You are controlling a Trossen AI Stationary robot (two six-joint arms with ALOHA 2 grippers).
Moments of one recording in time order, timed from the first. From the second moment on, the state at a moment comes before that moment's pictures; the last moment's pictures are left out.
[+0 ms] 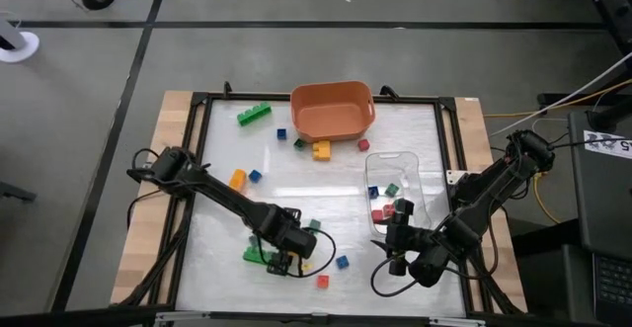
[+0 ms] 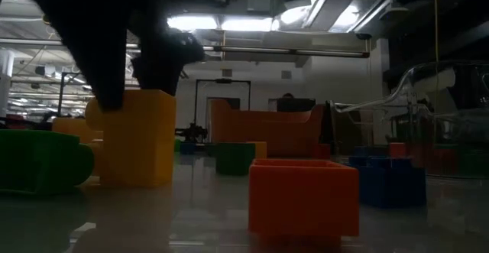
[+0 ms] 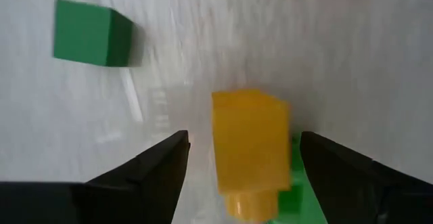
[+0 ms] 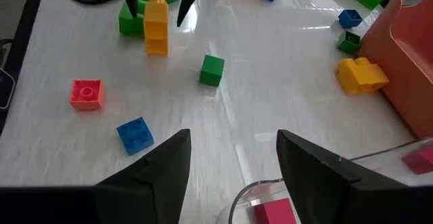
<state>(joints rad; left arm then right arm) -0.43 1.95 1.45 -0.83 -0.02 -0.26 0.81 1.46 1.11 -0.70 0.74 0.70</state>
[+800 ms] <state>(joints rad) -0.17 1.77 1.45 -0.84 -0.06 -0.05 0.81 1.46 1.11 -0.70 0.74 0.70</state>
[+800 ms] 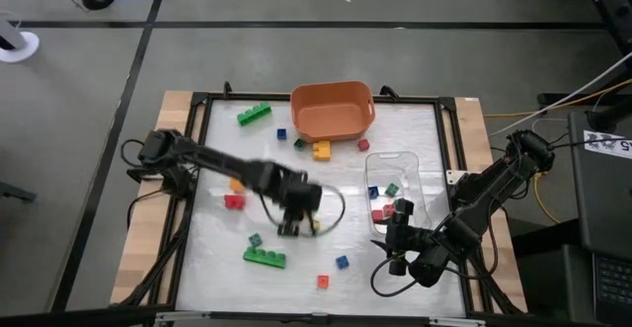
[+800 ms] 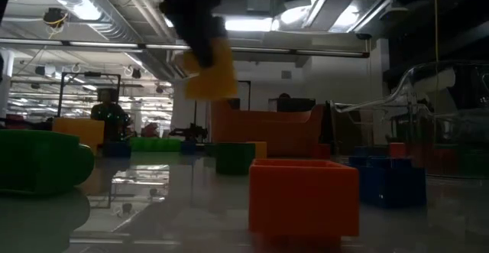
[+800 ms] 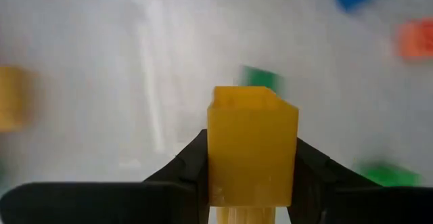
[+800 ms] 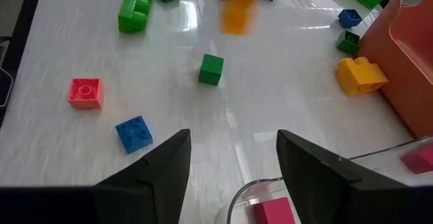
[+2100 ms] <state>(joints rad) 0.73 1.69 1.31 -0.90 -0.26 0.25 0.81 1.46 1.11 -0.70 0.74 0.70</state>
